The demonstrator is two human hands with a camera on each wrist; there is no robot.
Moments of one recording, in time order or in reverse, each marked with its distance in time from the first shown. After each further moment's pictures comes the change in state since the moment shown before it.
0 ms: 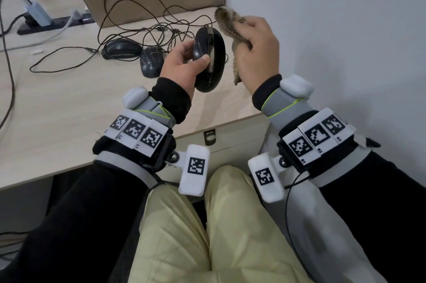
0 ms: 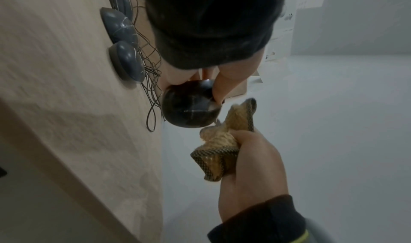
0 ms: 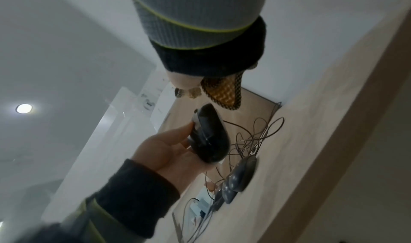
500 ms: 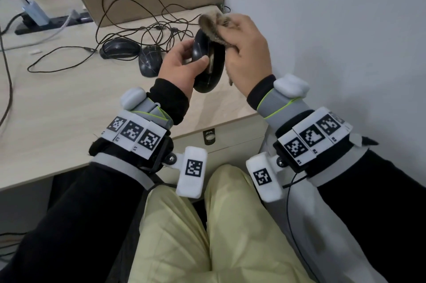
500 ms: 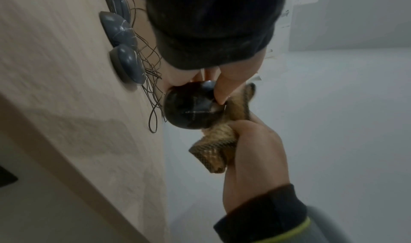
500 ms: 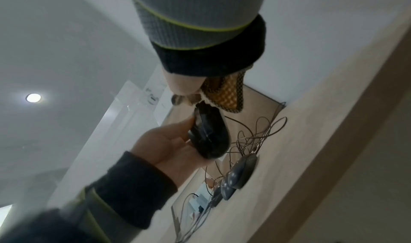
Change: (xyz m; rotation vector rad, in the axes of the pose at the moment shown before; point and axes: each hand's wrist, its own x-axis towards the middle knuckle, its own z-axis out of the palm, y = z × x) left_hand 0.003 -0.005 -0.005 0.019 -0.024 0.022; right_hand -0.004 -0.001 0.005 -0.020 -0.102 -0.119
